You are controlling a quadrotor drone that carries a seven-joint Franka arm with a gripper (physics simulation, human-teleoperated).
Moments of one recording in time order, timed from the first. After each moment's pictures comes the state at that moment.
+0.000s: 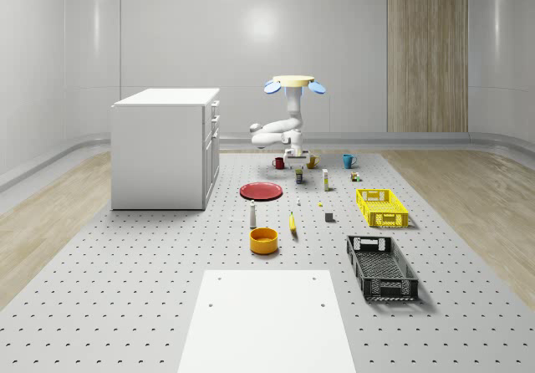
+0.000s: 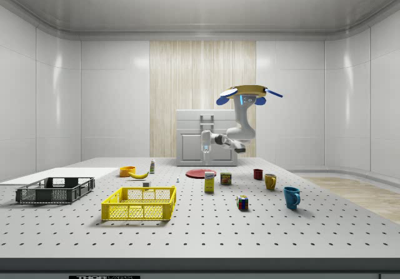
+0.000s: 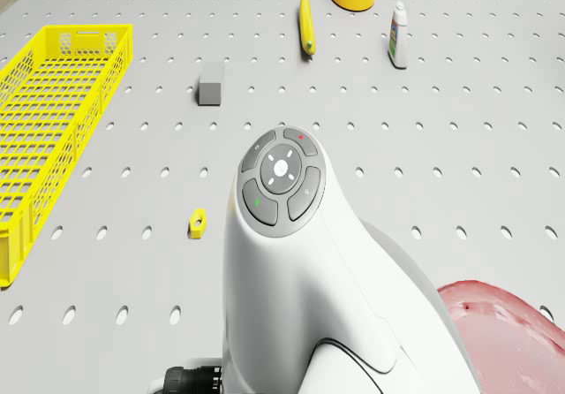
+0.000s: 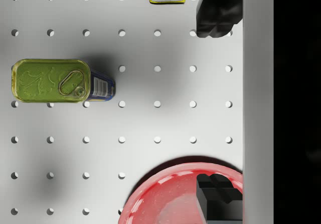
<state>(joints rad) -1.11 -1.27 1.32 -2.88 -1.88 1.34 1.64</state>
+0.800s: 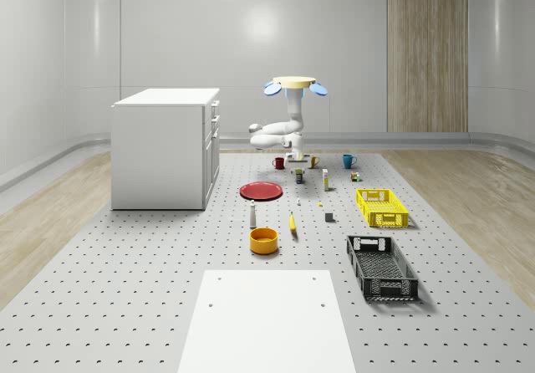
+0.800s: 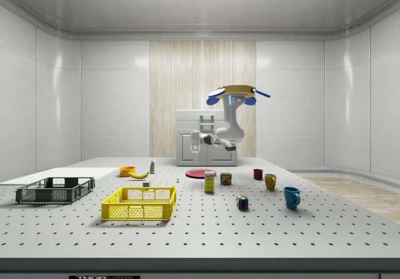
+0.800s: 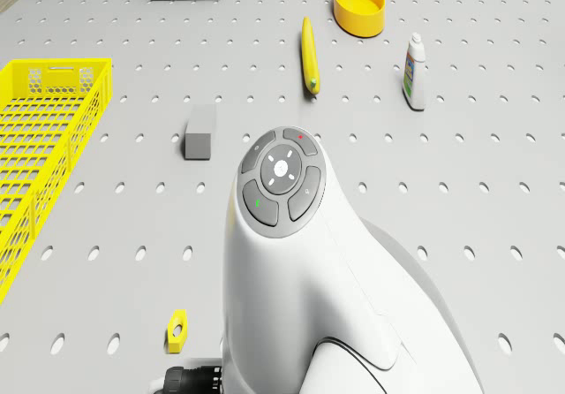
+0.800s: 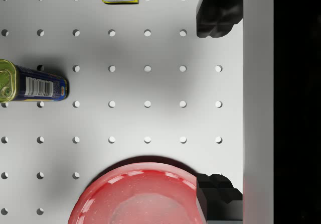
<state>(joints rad) -1.13 -1.33 1.34 -2.88 -1.86 1.40 1.65</state>
